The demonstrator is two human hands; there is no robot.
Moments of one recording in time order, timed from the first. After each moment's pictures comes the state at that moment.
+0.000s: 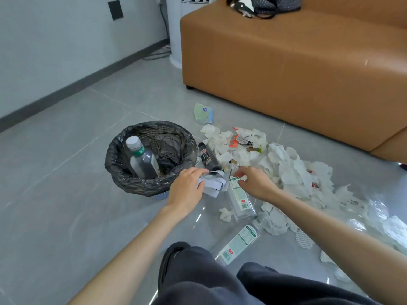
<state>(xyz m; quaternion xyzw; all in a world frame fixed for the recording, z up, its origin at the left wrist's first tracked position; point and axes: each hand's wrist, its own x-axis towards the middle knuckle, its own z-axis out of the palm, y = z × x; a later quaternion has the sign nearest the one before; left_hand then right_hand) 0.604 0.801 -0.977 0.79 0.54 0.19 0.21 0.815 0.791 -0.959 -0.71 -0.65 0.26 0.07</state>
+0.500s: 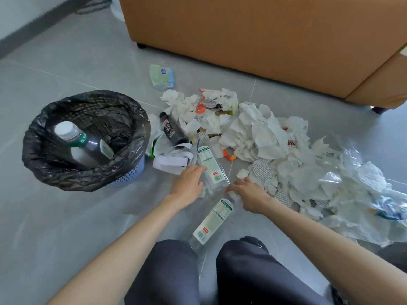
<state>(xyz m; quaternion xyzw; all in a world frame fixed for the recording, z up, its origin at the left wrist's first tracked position) 0.698 0.803 -1.078 0.83 0.46 -0.01 0.30 0.889 0.721 -1.090 -0.67 -0.68 0.25 -0.16</state>
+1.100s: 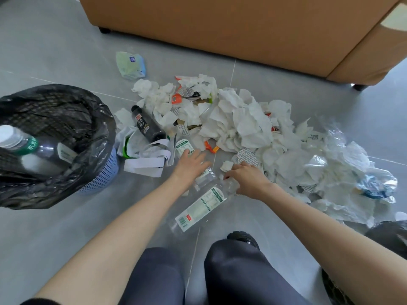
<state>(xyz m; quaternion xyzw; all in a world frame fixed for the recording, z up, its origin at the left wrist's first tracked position) 0.769 0.835 -1.111 0.94 0.24 -0.22 -0.02 0.929 0.728 -1.092 -0.69 -0.67 0.22 -0.16</state>
